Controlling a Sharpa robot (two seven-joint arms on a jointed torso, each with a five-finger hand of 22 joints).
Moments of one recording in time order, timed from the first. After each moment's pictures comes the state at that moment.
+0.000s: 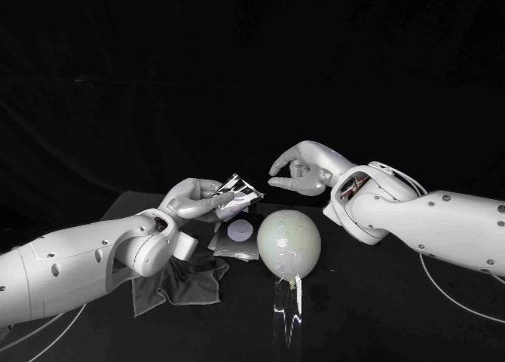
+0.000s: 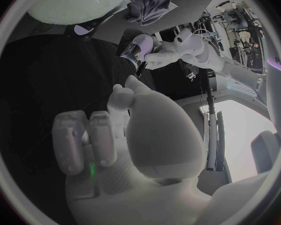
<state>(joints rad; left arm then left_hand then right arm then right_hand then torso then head) 1.17 -0.88 -0.06 1.48 -0.25 -0.26 0.43 1.44 -0.08 0.65 0.08 0.04 0.97 0.16 0.39 0.32 1.26 0.11 0.12 0.07 1.03 0.09 0.29 0.28 0.17 0.88 0.25 0.30 0.15 1.44 -0.66 -0.17 1.53 -1.21 -0.53 -0.09 1.49 -0.10 0.18 0.25 0.09 1.01 0.13 0.20 0.39 1.44 0.06 0.97 0.68 1.46 -0.02 1.57 1.31 0.01 1.47 0.09 1.57 1.31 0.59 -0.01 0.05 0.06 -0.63</state>
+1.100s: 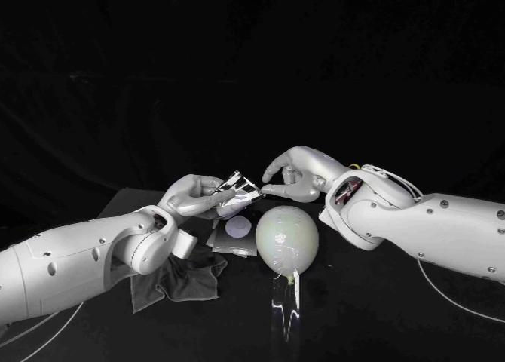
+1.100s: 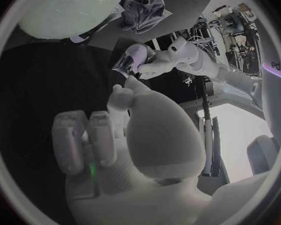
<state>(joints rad) 1.17 -0.88 -0.06 1.49 -0.27 -0.24 0.43 1.44 -0.07 0.64 0.07 0.04 0.97 0.16 0.38 0.32 1.27 0.11 0.11 0.07 1.03 0.09 0.30 0.29 0.16 0.88 0.25 0.32 0.17 1.42 -0.68 -0.17 1.59 -1.26 -0.51 -0.12 1.49 -0.10 0.20 0.24 0.09 1.00 0.14 0.20 0.39 1.44 0.06 0.97 0.68 1.46 -0.02 1.57 1.31 0.01 1.46 0.09 1.56 1.31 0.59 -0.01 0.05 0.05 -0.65</state>
